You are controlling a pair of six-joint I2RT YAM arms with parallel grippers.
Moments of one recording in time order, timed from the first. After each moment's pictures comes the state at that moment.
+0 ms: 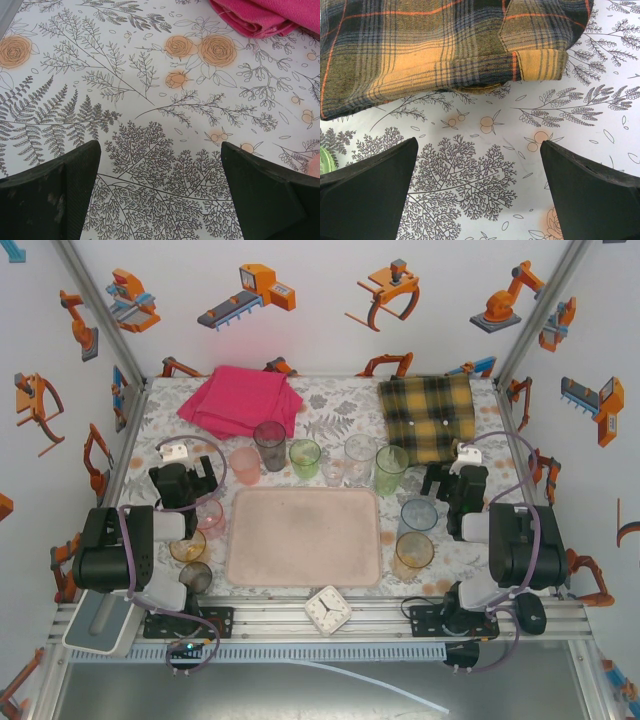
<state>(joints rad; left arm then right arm) -0.03 1.54 0.38 0.78 -0.19 -0.08 -0.07 1.54 0.36 0.77 -0.04 0.05</state>
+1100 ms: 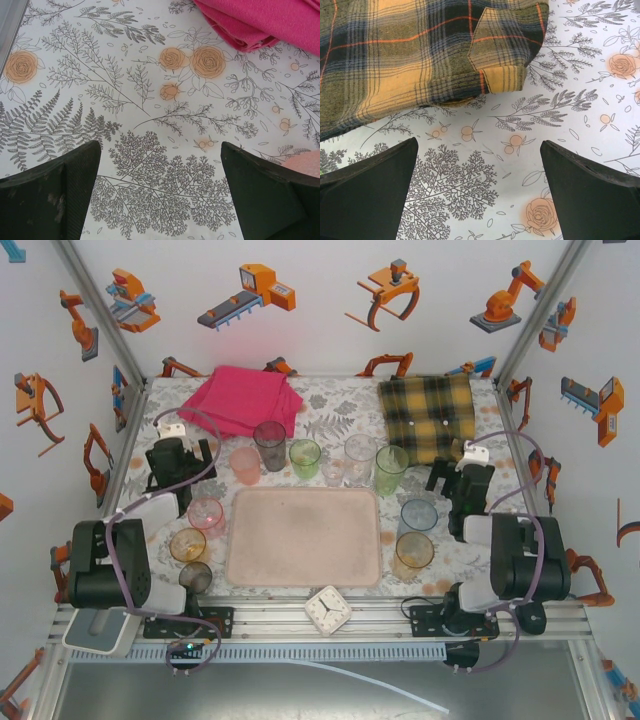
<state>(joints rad) -0.04 1.43 0.63 0.28 -0.19 -0.08 -0.07 1.45 0.36 0.72 0.06 0.06</state>
